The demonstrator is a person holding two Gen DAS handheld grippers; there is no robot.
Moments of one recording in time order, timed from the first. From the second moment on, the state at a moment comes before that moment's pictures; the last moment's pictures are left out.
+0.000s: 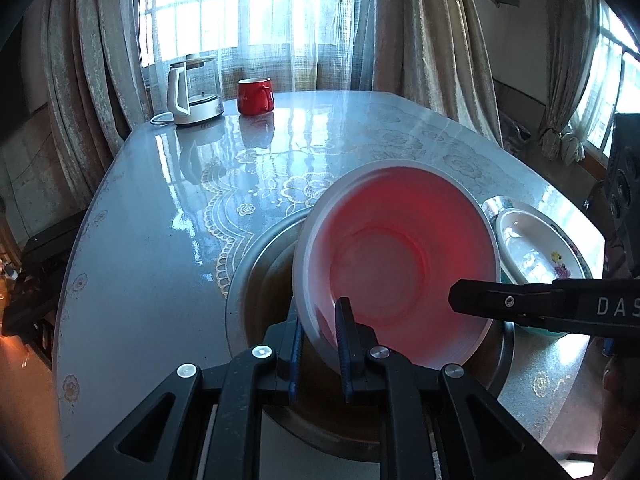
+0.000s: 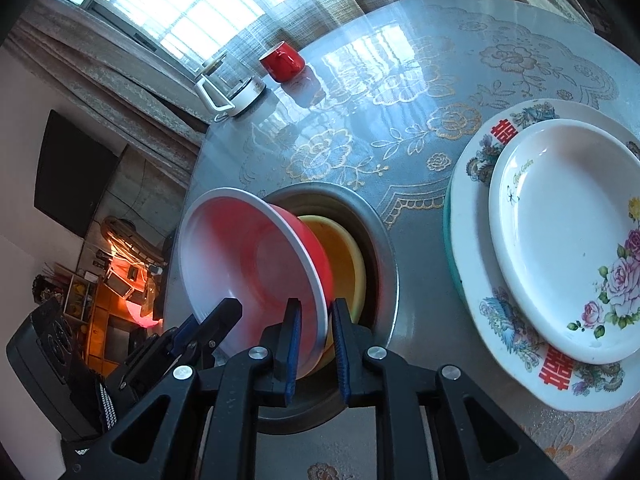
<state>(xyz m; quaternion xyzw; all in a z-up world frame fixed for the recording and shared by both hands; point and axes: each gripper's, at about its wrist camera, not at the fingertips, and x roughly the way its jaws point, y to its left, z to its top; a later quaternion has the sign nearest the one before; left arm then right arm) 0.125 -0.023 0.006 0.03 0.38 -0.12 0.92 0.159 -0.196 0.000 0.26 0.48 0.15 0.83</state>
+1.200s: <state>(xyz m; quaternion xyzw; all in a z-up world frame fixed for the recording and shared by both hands) 0.129 -0.023 0.009 0.02 0.38 -0.11 0.92 0.163 -0.201 0.003 0.26 0.46 0.15 0.83</state>
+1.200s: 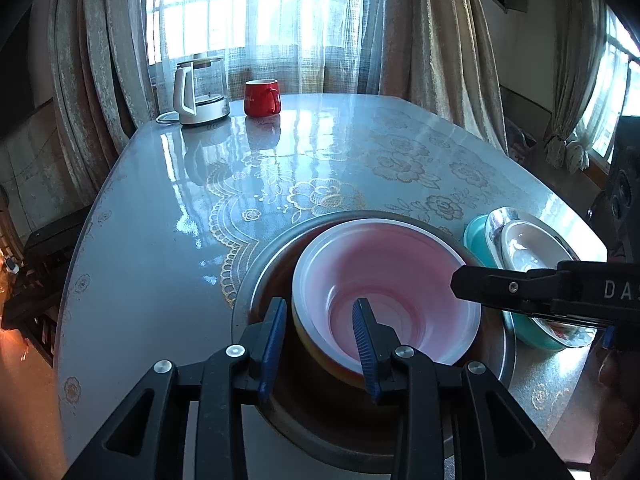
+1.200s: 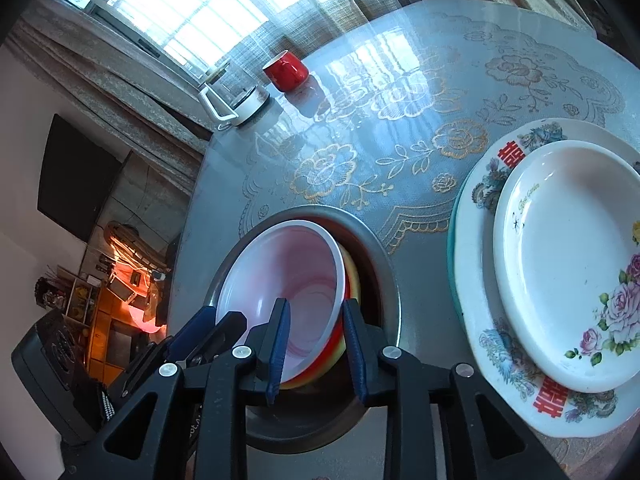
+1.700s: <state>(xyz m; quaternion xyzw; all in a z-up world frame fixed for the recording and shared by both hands) 0.118 -0.017 0.023 0.01 0.36 -0.10 0.93 0.157 -0.202 0.016 0.24 0.44 0.15 0.85</state>
